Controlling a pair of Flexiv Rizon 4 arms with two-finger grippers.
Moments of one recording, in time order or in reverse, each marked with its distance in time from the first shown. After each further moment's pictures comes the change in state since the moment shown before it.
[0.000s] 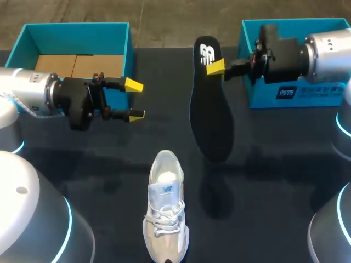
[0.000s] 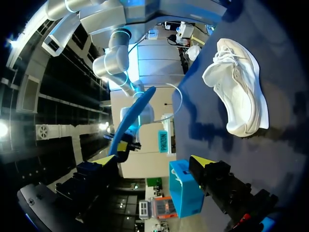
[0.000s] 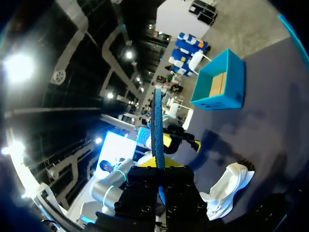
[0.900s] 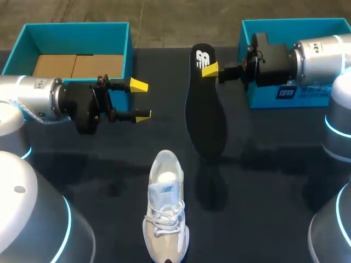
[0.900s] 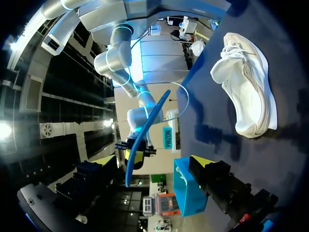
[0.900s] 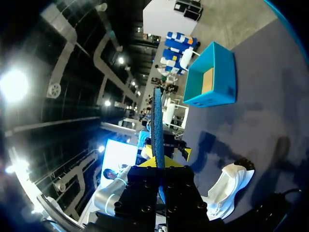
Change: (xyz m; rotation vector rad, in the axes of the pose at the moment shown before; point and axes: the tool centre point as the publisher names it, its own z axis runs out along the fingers) left arm -0.005 -0.003 0.012 -0.037 -0.039 0.008; right arm -0.036 0.015 0.009 -0.011 0.002 0.115
